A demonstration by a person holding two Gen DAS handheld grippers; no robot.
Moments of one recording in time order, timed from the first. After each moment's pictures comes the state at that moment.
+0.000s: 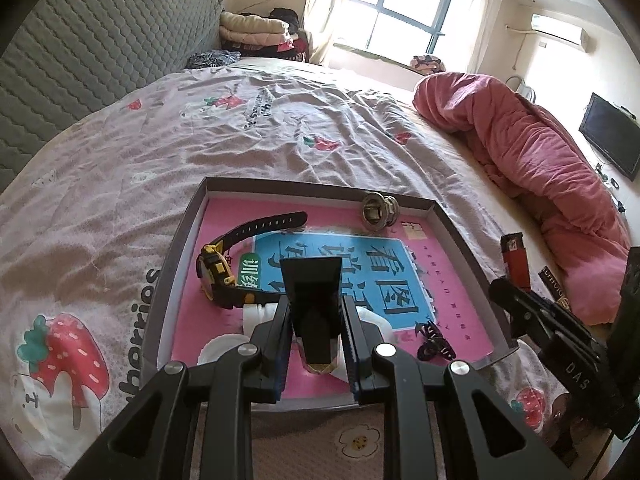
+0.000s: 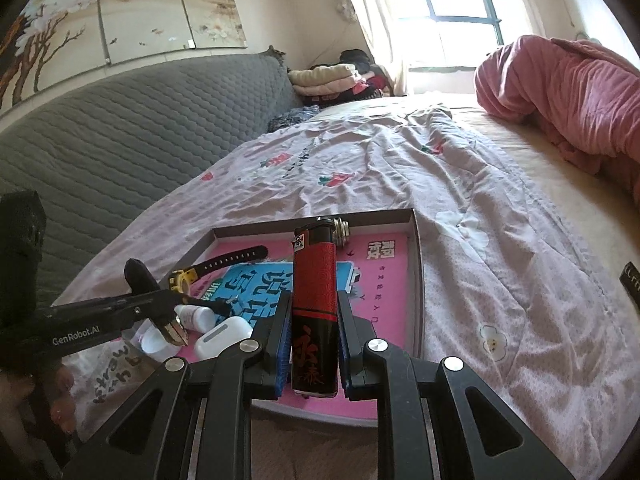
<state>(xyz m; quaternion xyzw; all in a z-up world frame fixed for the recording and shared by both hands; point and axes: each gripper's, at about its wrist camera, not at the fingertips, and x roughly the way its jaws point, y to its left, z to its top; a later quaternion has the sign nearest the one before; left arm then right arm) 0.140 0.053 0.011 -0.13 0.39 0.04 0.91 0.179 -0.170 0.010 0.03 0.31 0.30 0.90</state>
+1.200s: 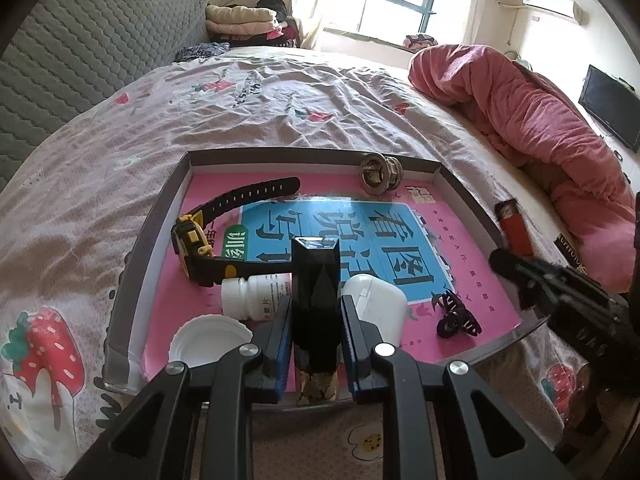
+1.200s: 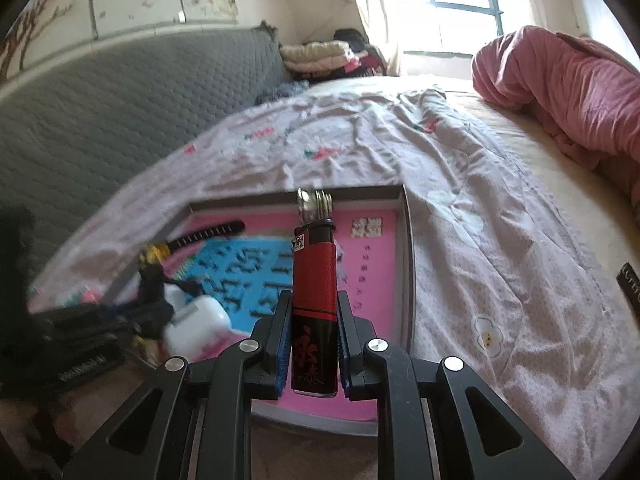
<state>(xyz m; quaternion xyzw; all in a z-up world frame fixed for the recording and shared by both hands) 0.146 0.037 -0.021 -0.10 0.41 0.04 0.91 0.193 -0.157 -0.013 -0.02 0.36 0.28 0.89</state>
